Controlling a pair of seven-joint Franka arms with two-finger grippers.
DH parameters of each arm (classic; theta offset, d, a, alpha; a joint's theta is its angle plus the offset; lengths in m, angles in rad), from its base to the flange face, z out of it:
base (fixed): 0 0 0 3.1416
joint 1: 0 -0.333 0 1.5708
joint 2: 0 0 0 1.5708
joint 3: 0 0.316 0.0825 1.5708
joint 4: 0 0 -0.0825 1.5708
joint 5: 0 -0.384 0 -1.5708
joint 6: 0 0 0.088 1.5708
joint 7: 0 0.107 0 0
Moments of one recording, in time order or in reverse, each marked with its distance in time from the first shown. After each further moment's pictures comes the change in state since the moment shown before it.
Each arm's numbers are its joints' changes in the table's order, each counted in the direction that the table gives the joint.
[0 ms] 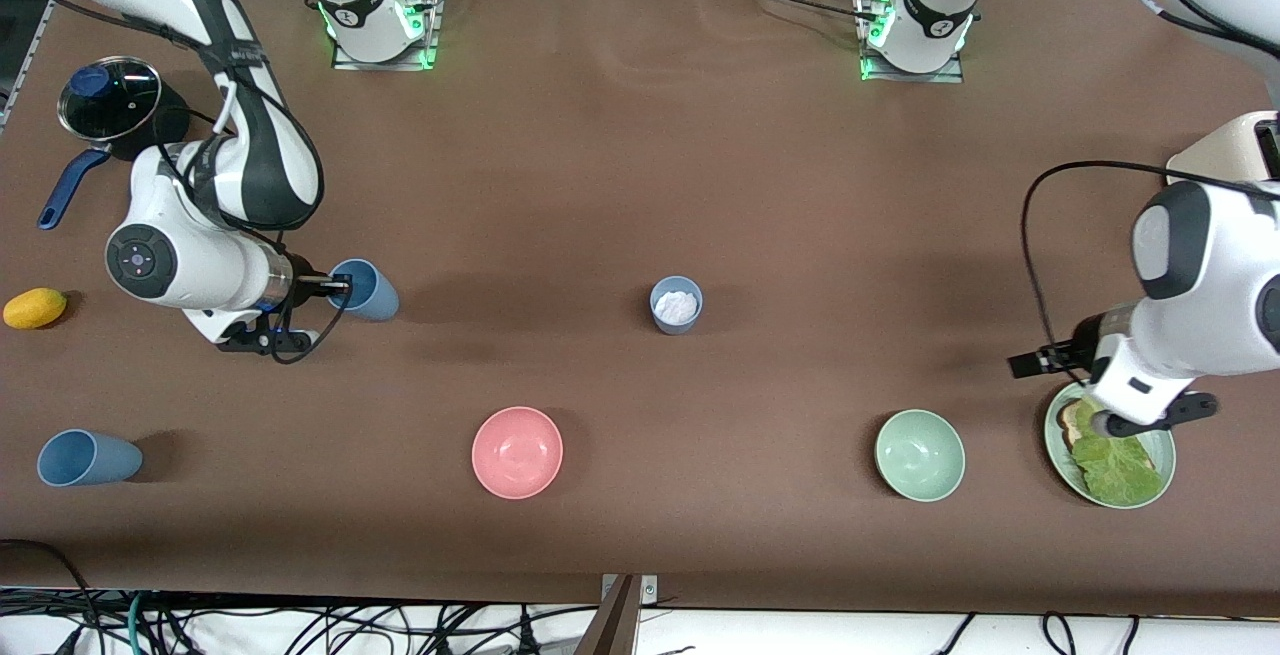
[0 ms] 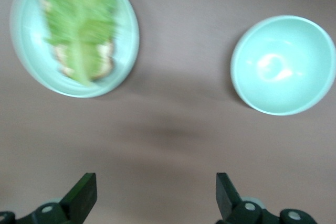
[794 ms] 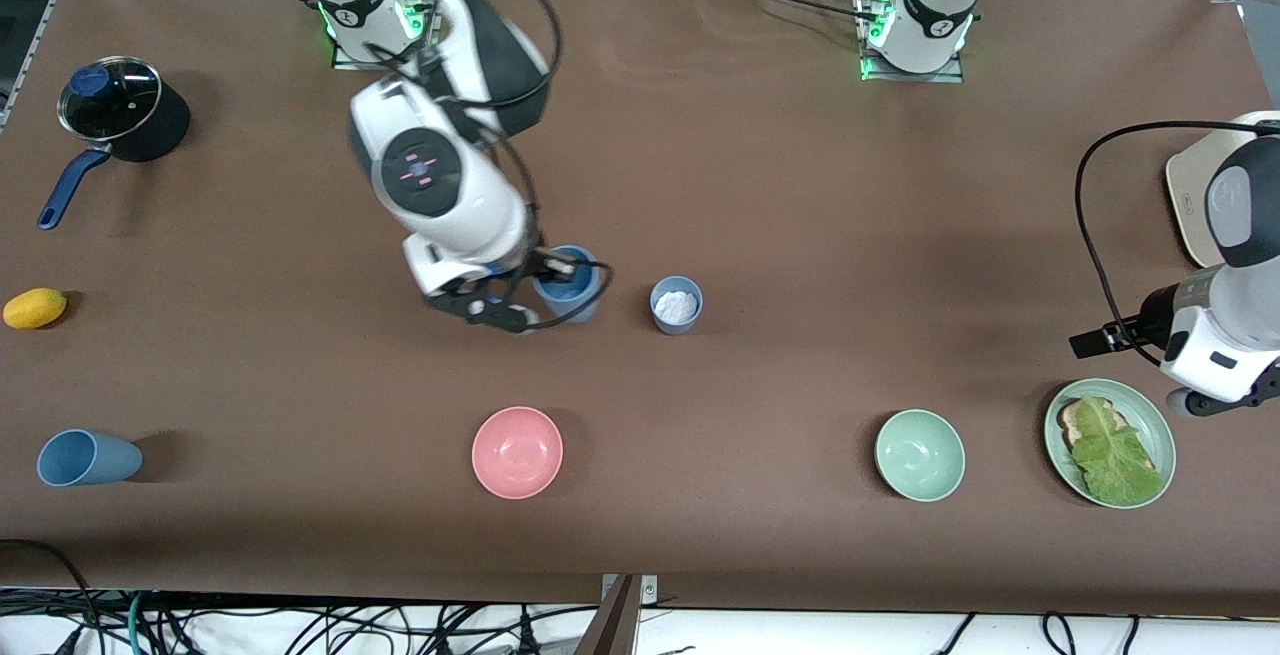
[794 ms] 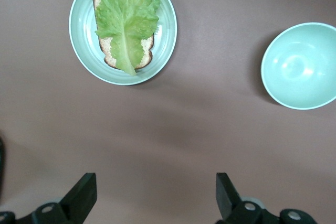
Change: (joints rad) left arm -0.061 -0.070 -0.012 0.003 0.014 -0.080 0.000; right arm -0.467 0.214 0.035 0.541 -0.053 -0.096 0.821
